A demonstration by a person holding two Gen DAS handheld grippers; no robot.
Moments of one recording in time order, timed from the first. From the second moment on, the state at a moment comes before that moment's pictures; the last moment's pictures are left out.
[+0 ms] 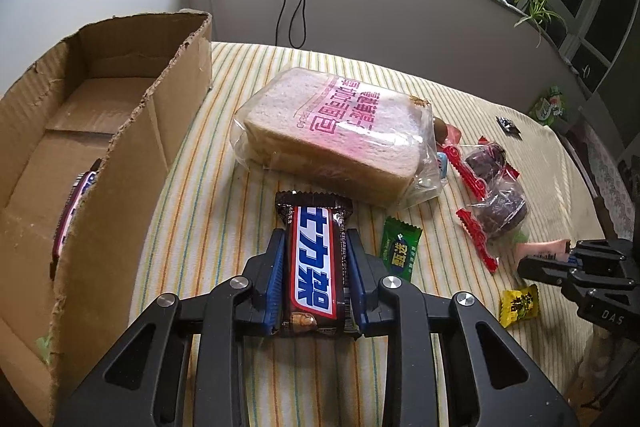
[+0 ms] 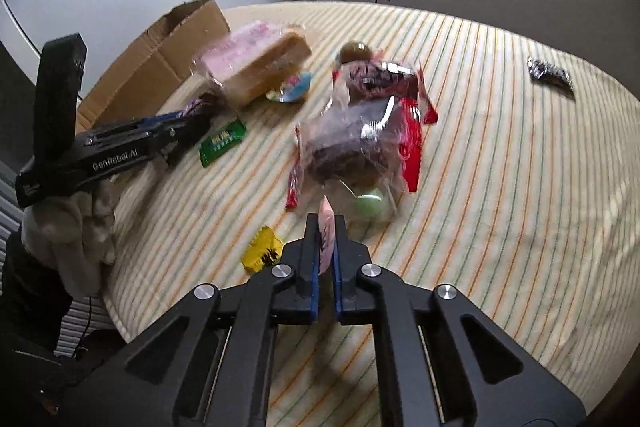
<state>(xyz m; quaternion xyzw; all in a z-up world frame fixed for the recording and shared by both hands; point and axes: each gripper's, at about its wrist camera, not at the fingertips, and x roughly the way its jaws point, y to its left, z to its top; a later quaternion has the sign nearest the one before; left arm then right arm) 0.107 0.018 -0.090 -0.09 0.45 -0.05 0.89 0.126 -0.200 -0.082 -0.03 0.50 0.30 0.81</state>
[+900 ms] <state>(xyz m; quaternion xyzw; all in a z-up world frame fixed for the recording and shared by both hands) 0.048 0.086 -0.026 -0.13 0.35 -0.01 0.93 0.115 -0.106 -0.010 -0.08 0.41 0.37 0.83</state>
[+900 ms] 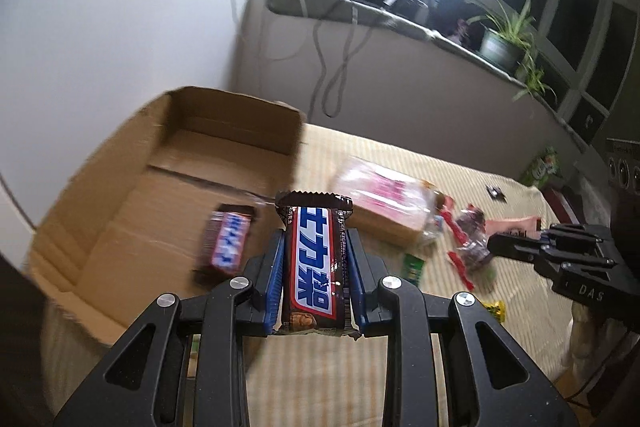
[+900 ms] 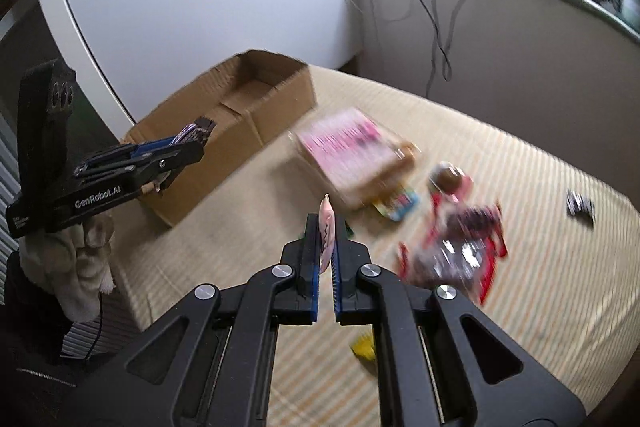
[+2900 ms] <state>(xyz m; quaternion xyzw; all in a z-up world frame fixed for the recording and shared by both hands) 0.030 0.162 -0.030 -0.14 0.35 0.07 0.93 0.171 0.074 -0.014 -0.13 0.39 0.43 0.80</state>
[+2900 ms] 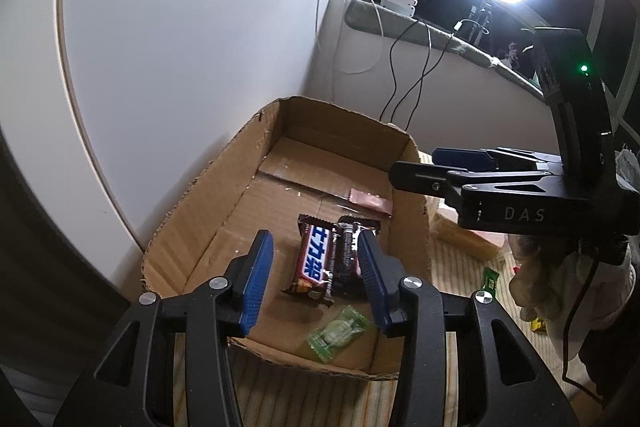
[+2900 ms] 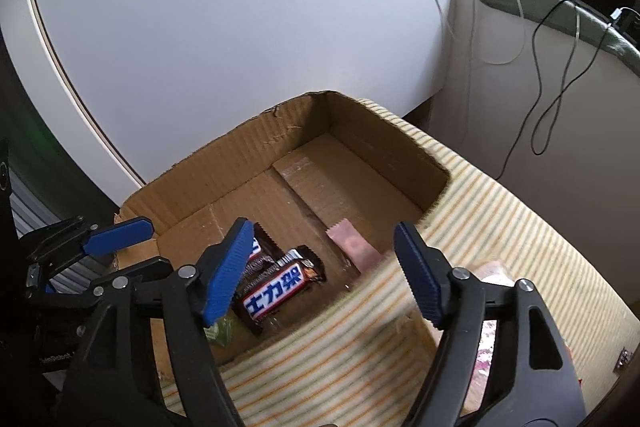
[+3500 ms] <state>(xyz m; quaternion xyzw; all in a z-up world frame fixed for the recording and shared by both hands) 0.025 0.111 -0.025 -0.13 0.35 0.01 0.93 0.147 -0.049 0.007 -0.13 0.38 0.37 0.84</state>
